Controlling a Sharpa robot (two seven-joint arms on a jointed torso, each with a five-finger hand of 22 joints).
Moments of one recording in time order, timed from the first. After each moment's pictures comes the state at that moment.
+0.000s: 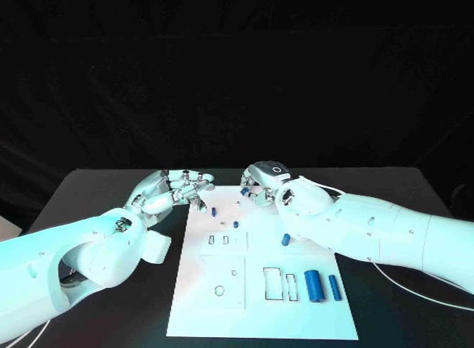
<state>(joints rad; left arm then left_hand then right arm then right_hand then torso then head) 1.17 -0.96 0.01 1.72 -0.15 -0.28 0.40 1.32 -0.19 0.51 0.10 0.20 0.87 0.21 0.25 0.24 1.13 0.13 0.11 0.11 1.11 0.06 0.91 0.65 0.18 1.01 0.15 0.77 0.45 1.28 -0.47 -0.14 1.17 -1.62 -0.51 -0.23 1.48 -0.22 0.53 0.19 0.15 1.07 0.13 0.22 0.38 1.26 0.06 0.08 0.15 1.47 -0.02 1.35 1.20 0.07 1.45 0.09 1.39 1.31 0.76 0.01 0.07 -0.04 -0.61</state>
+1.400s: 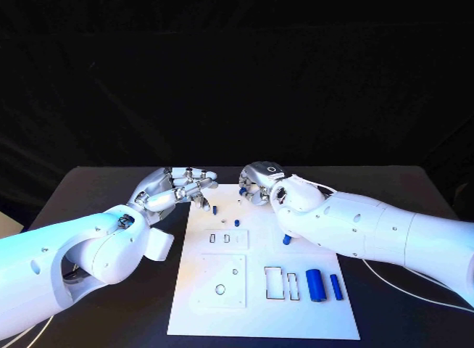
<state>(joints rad) 1.18 -0.95 0.01 1.72 -0.15 -0.27 0.39 1.33 -0.19 0.51 0.10 0.20 0.87 0.21 0.25 0.24 1.13 0.13 0.11 0.11 1.11 0.06 0.91 0.65 0.18 1.01 0.15 0.78 0.45 1.27 -0.39 -0.14 1.07 -1.61 -0.47 -0.22 1.43 -0.25 0.55 0.18 0.15 1.02 0.15 0.20 0.39 1.16 0.09 0.07 0.12 1.47 0.00 1.35 1.16 0.07 1.41 0.11 1.34 1.27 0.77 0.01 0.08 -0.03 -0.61</state>
